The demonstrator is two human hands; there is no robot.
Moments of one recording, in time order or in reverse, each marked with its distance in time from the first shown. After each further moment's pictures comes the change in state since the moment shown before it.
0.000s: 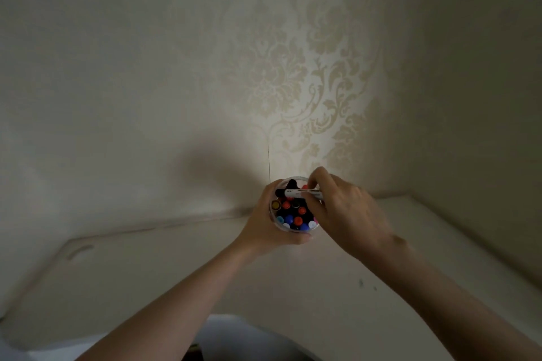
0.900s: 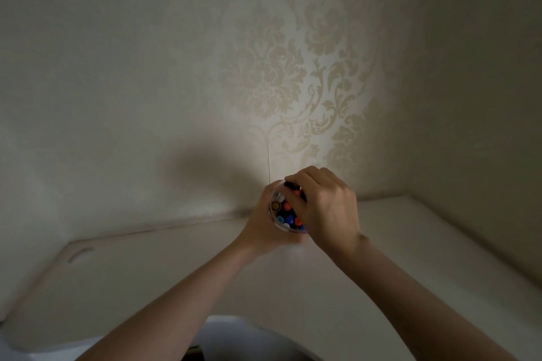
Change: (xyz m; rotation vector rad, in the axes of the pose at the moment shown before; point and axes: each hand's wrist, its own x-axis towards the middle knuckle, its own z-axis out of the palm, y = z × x) left_hand -0.001 0.008 0.001 -0.020 -0.006 0.001; right_hand 0.014 -0.015 0.034 0.005 0.424 -0.039
